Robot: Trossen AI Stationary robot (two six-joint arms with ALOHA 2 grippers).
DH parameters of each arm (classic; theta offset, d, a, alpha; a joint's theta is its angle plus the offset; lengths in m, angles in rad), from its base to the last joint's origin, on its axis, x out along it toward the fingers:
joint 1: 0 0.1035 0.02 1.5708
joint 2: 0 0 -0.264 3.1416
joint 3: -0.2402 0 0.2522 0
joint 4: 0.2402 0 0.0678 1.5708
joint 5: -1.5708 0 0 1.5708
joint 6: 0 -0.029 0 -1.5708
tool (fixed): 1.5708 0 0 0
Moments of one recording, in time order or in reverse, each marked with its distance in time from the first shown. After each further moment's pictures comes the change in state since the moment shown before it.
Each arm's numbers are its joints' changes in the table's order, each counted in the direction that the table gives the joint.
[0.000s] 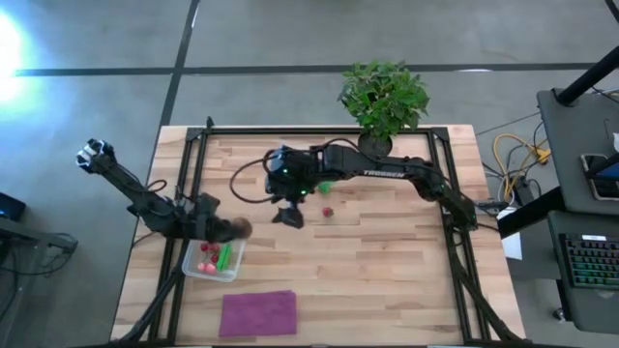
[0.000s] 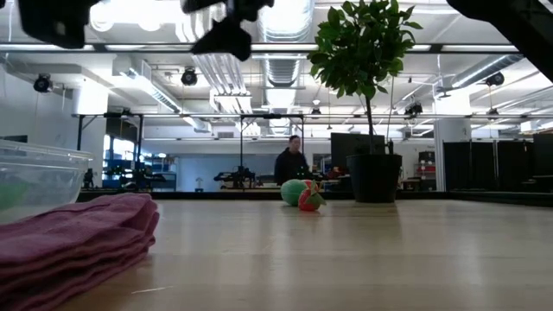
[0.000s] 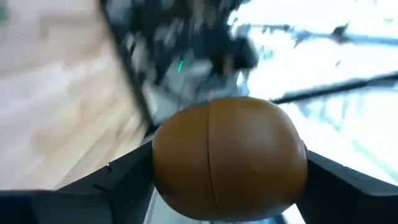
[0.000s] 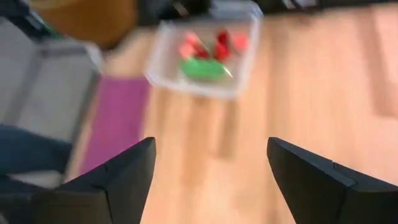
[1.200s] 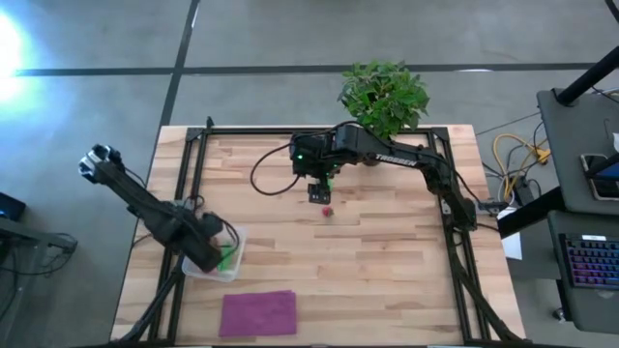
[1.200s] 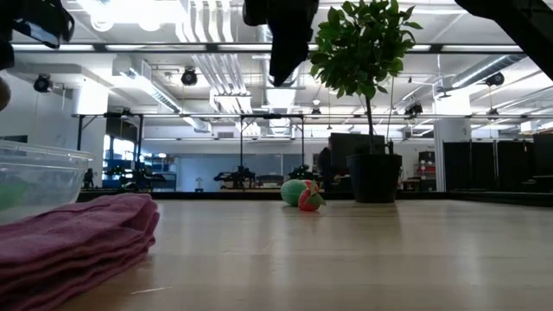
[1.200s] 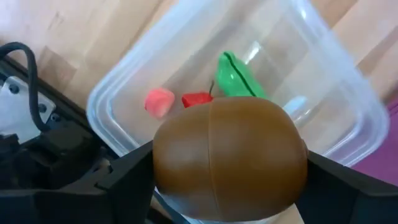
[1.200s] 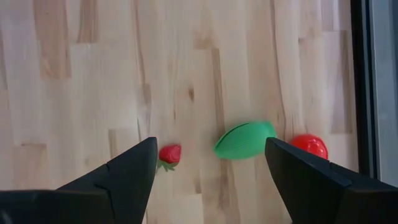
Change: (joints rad) left arm -0.004 -0.489 -0.502 1.602 -0.509 -0.024; right arm -0.076 0.077 0.000 0.437 -0.410 0.120
